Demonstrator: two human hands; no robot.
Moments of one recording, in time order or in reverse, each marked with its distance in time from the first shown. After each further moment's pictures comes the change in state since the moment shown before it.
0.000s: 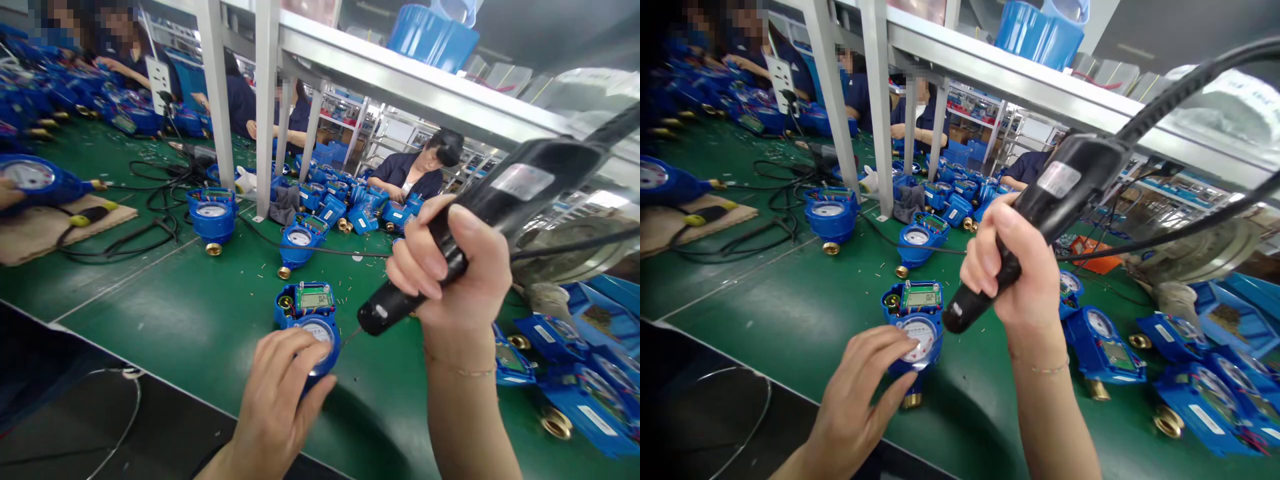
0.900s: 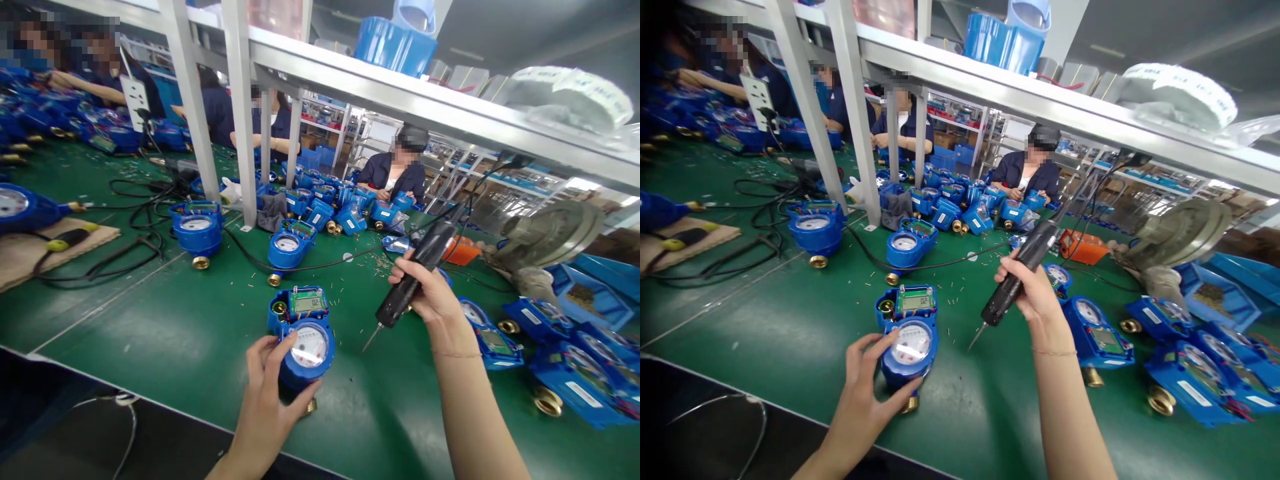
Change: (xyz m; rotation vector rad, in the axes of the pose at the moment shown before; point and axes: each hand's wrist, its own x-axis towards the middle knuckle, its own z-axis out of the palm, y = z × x) left_hand -0.043 -0.039 0.035 0.107 0.007 -0.333; right_hand -0.034 0.026 -0.132 -0.314 0.519 0.256
